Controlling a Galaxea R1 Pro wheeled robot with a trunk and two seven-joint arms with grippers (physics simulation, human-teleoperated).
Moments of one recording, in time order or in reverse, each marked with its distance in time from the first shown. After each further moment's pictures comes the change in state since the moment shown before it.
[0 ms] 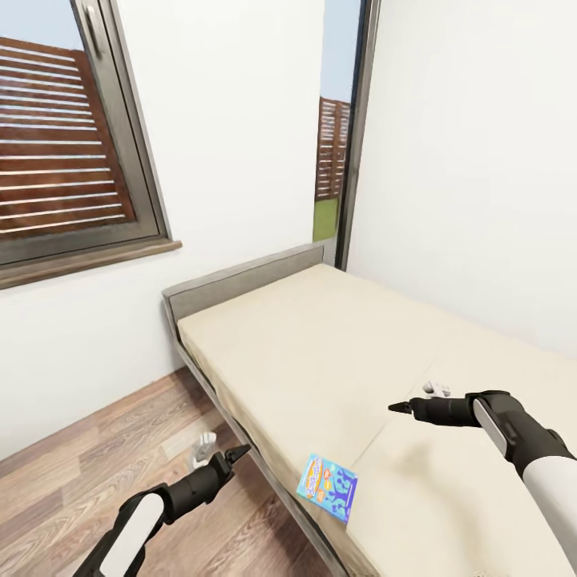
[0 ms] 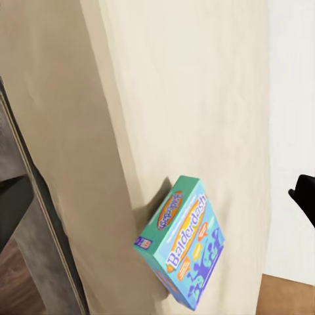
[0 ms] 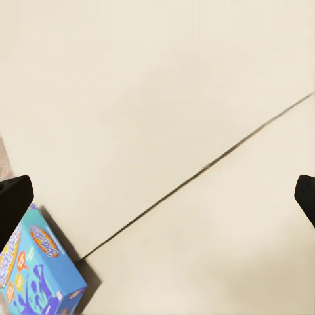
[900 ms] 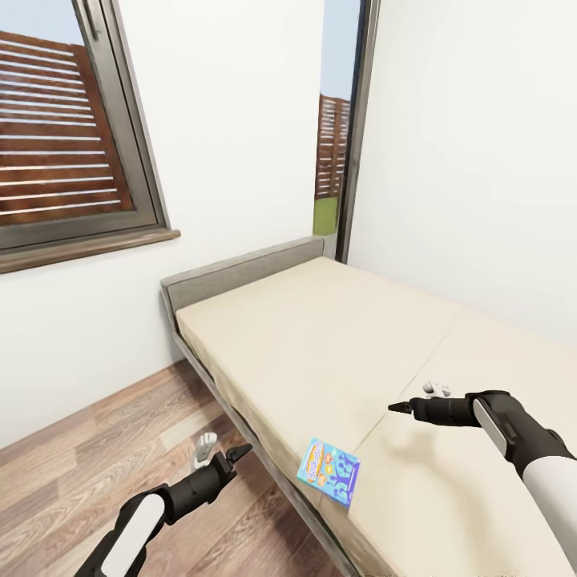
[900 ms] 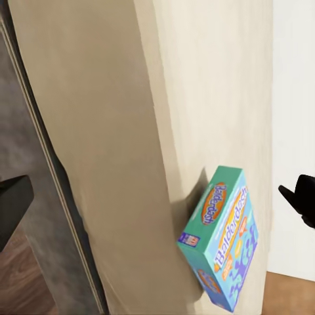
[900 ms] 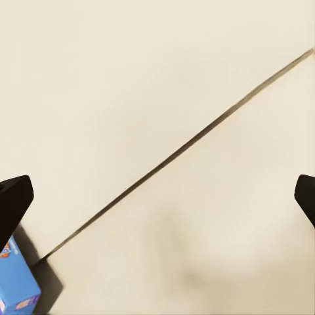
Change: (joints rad) left arm -0.002 -0.002 -0.002 0.011 0.003 0.004 -0.031; right arm 0.000 0.001 0.000 0.000 -0.001 0.000 0.000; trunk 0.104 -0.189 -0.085
